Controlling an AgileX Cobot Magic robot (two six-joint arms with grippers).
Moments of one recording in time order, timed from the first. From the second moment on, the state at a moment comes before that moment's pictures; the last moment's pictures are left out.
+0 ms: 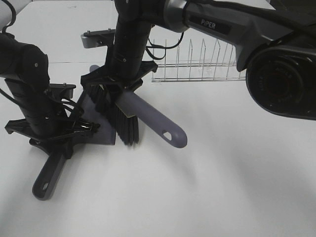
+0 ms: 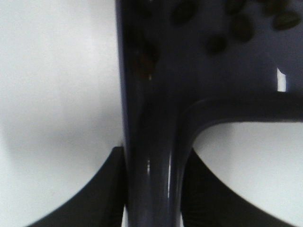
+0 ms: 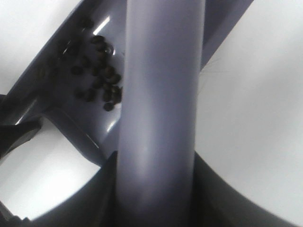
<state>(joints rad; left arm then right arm) -0.37 2.08 -1.15 -0.06 0.75 -0.27 0.64 2.52 -2.30 0.17 1.20 -0.01</state>
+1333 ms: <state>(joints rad) -0.37 2.06 -1.15 -0.05 0.76 -0.27 0.21 2.16 -2.21 -0.06 1.23 0.03</state>
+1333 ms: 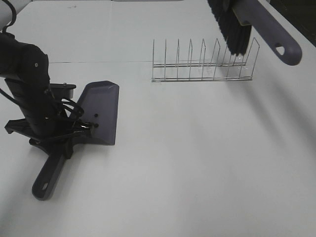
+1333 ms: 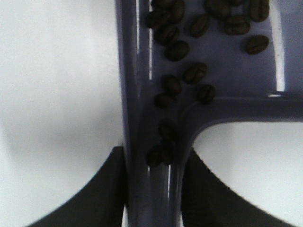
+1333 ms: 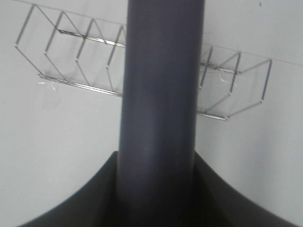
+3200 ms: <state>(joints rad) -0.37 2.06 -1.15 -0.05 0.76 -0.27 0.07 2.27 -1.79 -0.17 0.98 0.06</state>
